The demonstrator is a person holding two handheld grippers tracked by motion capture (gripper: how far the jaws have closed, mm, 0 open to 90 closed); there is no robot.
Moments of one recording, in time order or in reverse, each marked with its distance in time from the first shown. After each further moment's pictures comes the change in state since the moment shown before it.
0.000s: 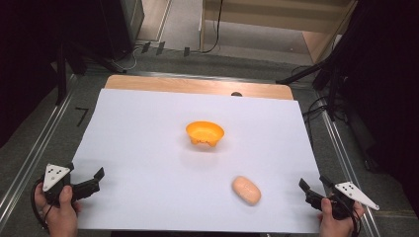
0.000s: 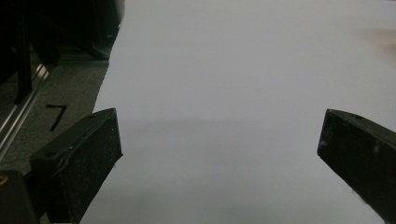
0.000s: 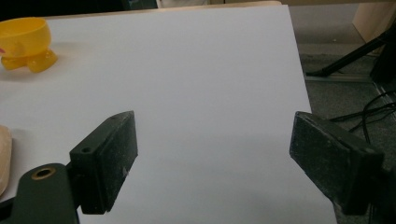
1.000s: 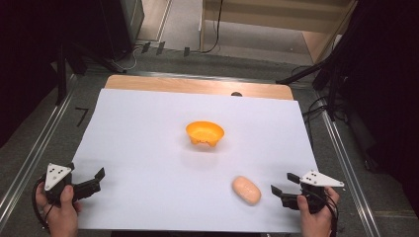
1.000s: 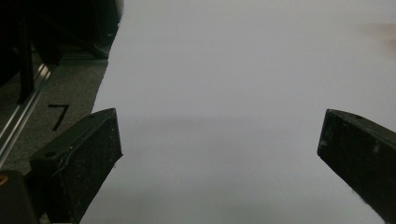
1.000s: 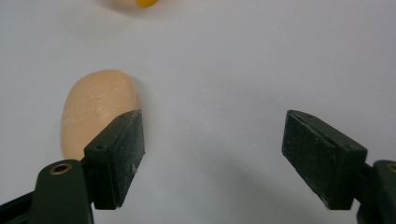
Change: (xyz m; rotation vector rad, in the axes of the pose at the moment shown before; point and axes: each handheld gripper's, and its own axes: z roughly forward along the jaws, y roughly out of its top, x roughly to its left) left arm -0.002 0.000 0.001 0.010 0.006 0.012; right arm 0.069 0.028 0.024 0.293 0.299 -0.223
